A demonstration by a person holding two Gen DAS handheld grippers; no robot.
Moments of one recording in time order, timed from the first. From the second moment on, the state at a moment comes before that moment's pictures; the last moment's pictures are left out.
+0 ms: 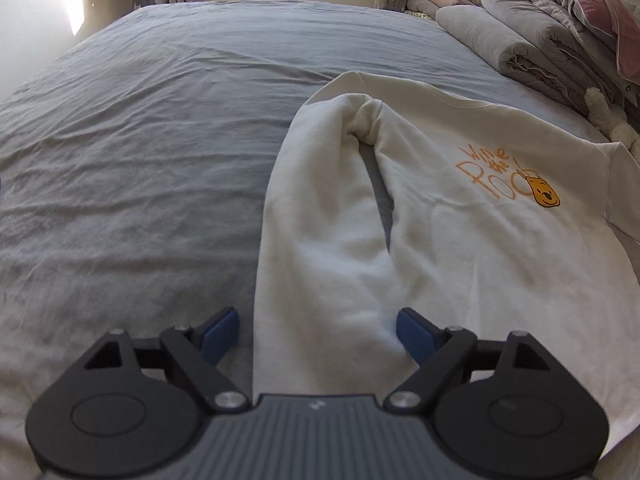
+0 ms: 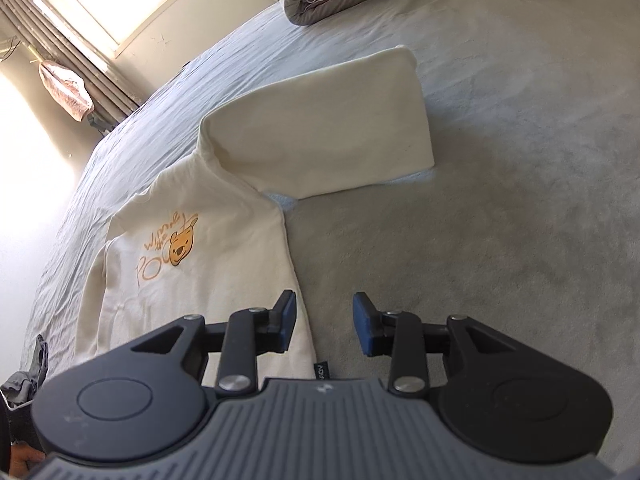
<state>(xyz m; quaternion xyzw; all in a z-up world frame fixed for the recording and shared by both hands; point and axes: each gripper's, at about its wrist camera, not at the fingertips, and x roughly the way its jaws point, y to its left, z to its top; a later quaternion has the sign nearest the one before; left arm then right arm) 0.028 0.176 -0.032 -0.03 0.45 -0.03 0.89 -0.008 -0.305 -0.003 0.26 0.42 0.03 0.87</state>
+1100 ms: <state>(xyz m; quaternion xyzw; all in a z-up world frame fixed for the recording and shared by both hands) 0.043 0.206 -0.006 0.07 0.33 0.17 0.92 -0.009 -0.300 -0.013 0.22 0.45 0.03 0.86</state>
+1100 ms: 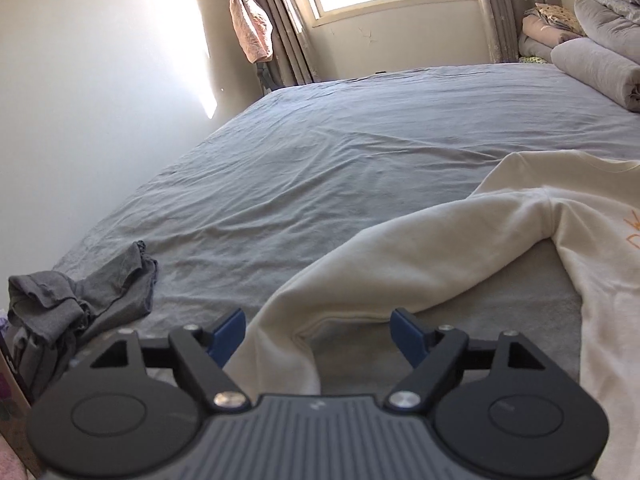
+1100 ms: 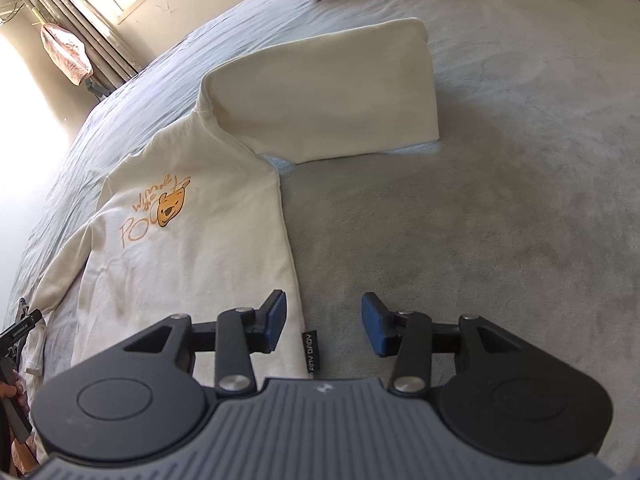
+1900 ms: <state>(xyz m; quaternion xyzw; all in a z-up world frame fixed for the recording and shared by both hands) -0.048 0.201 -0.015 -0.15 0.42 -0.06 0.89 -0.047 -0.273 0.005 0.22 0.47 0.08 0.85</state>
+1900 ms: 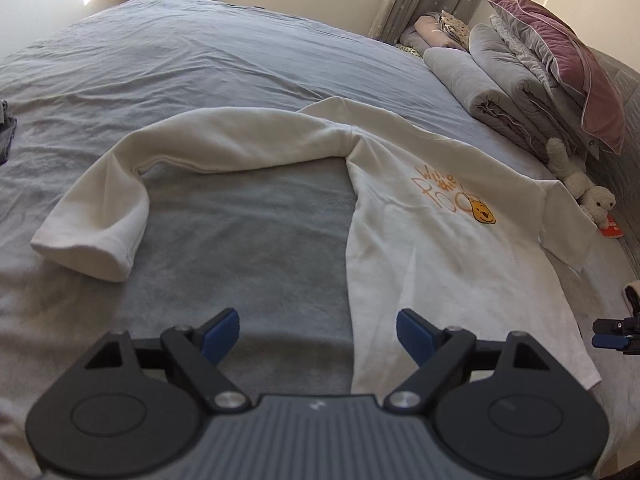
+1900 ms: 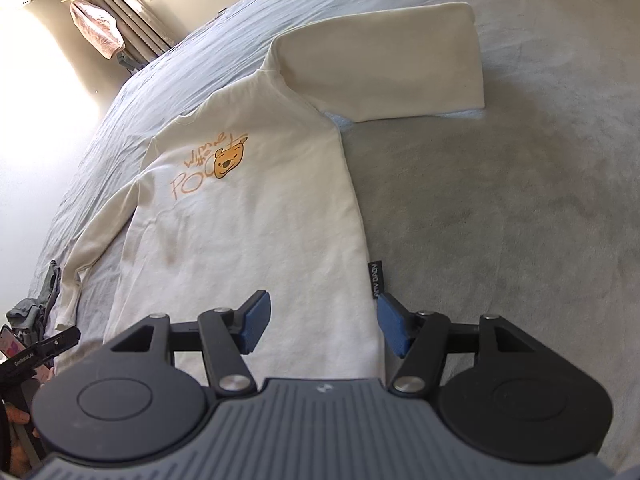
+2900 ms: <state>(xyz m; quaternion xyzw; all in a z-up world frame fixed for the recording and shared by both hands) -0.075 0.184 -0.057 -0.28 0.45 -0.13 0.84 -0.101 -0.254 -0.031 0.21 0.44 0.05 0.87</state>
